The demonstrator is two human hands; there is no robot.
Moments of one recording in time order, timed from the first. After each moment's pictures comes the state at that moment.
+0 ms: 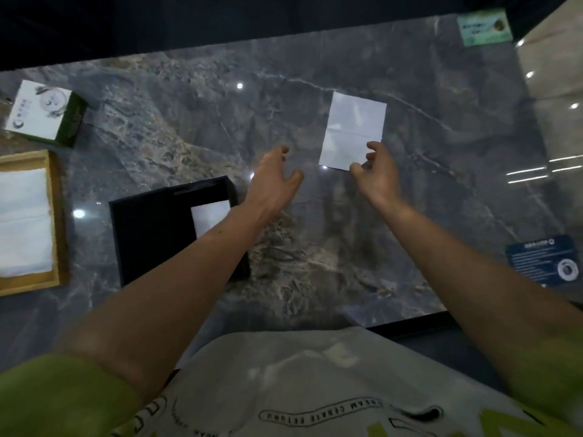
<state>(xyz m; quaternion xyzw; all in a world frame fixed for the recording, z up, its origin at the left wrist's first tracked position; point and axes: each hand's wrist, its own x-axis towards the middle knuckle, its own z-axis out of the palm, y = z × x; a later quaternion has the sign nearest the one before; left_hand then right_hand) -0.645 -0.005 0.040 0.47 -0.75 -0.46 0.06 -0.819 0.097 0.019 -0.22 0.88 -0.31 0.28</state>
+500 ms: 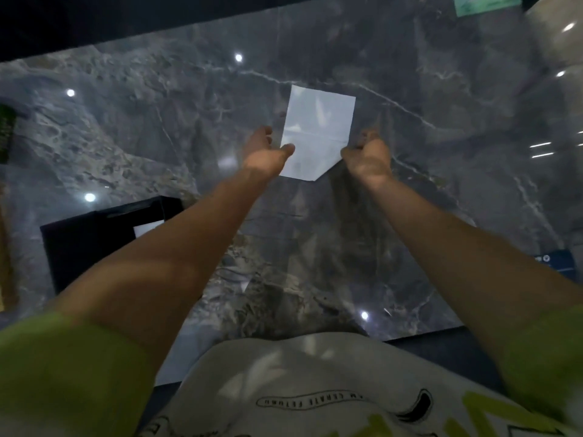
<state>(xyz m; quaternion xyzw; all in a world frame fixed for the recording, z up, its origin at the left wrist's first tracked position) -0.783 -0.027 -0.007 0.59 -0.61 -0.53 0.02 -0.938 0.078 -0.036 -0.15 0.87 -0.30 0.35</state>
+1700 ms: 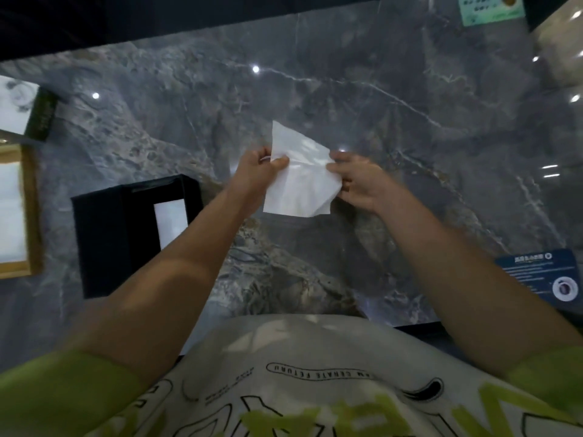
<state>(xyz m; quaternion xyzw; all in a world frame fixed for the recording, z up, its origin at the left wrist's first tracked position) -0.717 0.013 0.021 0.55 -0.46 -0.68 0.13 -0.879 0.112 0.016 0.07 0.59 -0.51 0.62</state>
